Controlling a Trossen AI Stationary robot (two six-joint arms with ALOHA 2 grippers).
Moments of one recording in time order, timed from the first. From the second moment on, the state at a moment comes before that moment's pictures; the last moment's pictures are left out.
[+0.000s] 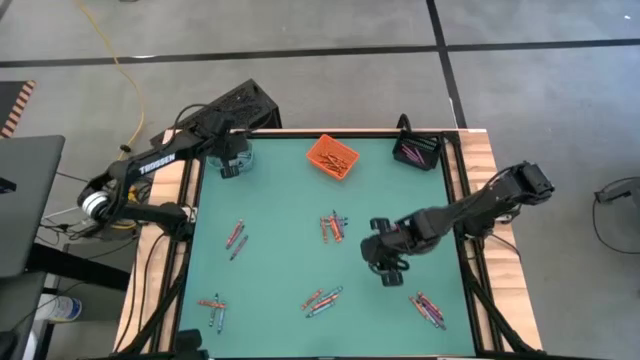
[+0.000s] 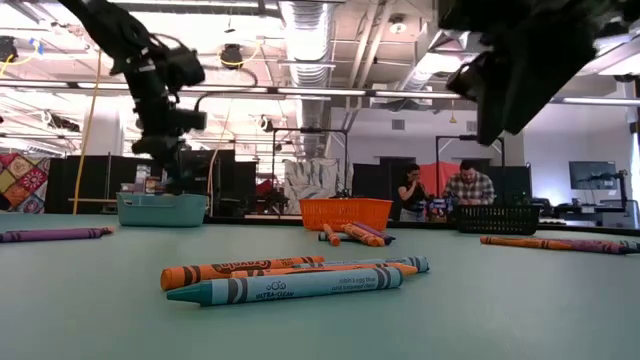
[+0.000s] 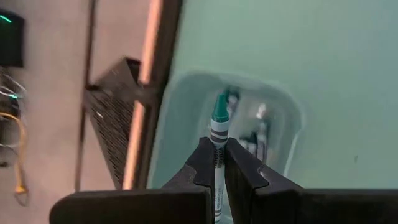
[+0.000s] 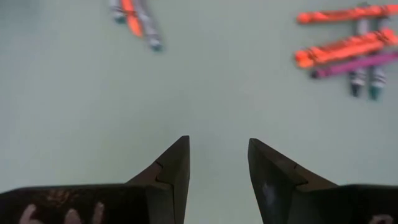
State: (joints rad) left arm 0.95 1.25 0.79 -0.48 -0.13 0.81; right arm 0.33 1.49 1.06 -0.69 0.03 0.22
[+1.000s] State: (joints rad) left arm 0.92 1.43 0.81 -0.46 -0.35 0.73; right arm 0.67 1.49 1.06 -0.70 0.14 0.58
